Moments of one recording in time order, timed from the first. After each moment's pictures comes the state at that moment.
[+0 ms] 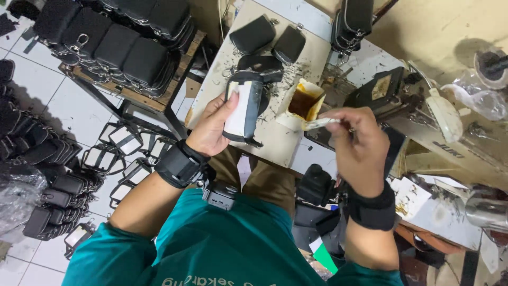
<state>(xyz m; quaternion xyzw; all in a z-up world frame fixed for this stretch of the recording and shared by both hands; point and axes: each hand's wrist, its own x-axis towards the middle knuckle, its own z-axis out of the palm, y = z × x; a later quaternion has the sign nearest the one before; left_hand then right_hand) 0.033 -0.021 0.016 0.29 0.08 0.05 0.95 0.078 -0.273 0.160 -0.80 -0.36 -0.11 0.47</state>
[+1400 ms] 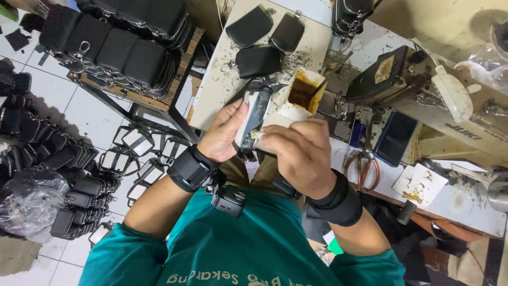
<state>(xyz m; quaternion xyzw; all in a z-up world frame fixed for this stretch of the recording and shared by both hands) 0.018 -0.044 0.047 0.32 0.00 0.03 0.95 0.041 -0.210 0.120 -0.71 -0.52 -0.34 0.33</state>
